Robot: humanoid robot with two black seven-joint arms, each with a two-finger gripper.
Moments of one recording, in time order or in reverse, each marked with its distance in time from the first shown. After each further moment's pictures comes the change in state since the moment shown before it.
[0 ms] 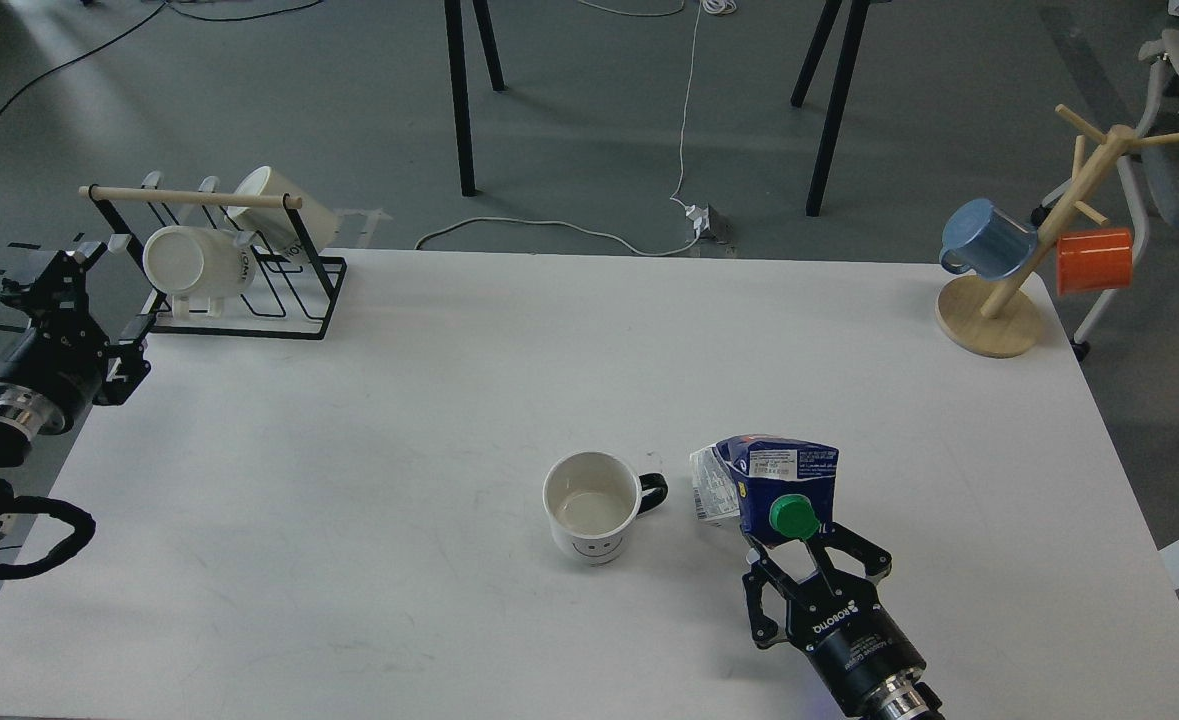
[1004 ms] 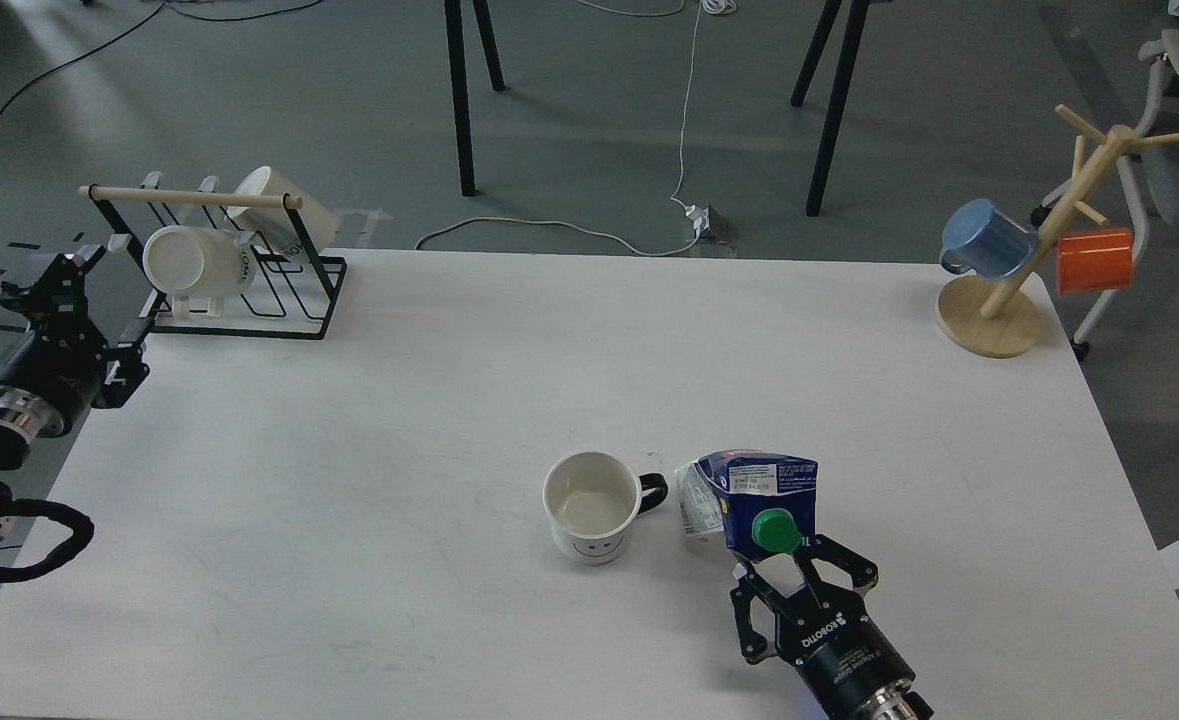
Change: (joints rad) left arm 0.006 0.001 0.000 0.003 0.000 0.000 0.000; right arm -0.005 0.006 -0.014 -0.018 -0.020 0.000 0.000
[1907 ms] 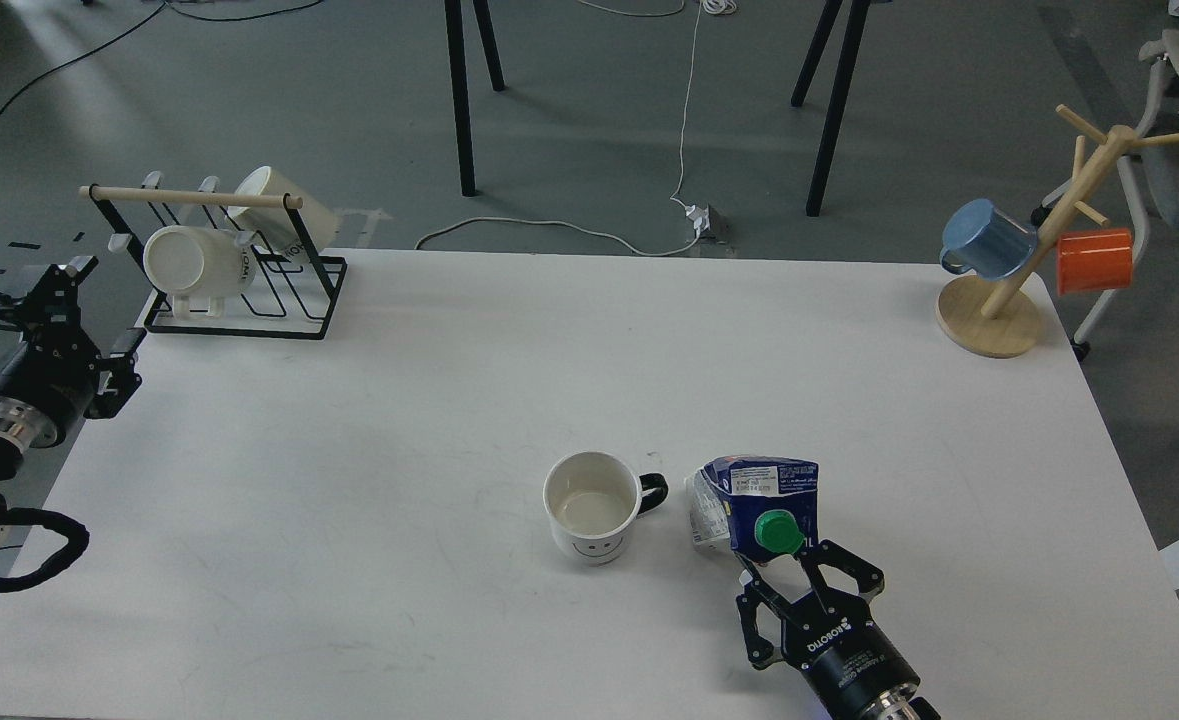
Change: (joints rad) left arm 0.011 -0.006 -0.001 0.018 -0.002 0.000 0.000; right arm -0.001 0.000 0.000 -0.028 0.002 0.000 0.000
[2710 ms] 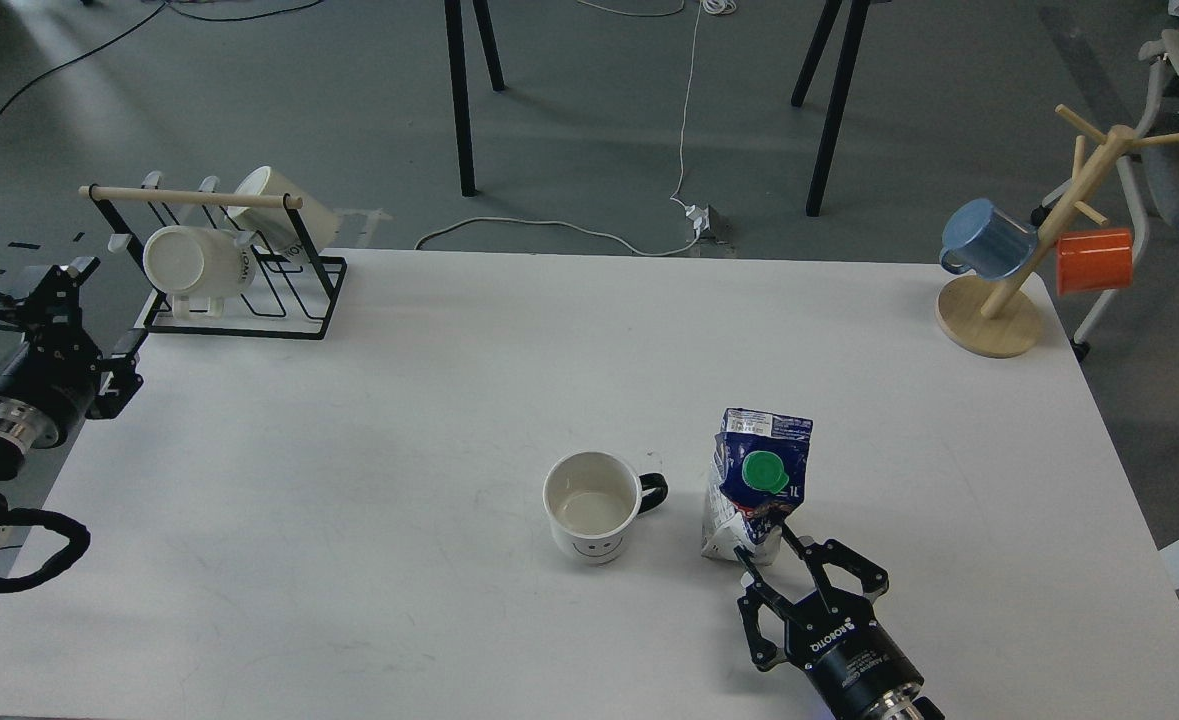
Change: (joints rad) left arm 0.001 0.001 0.000 0.000 0.000 0.000 0.000; right arm 0.001 -0.007 0.000 0.002 0.000 0.000 0.000
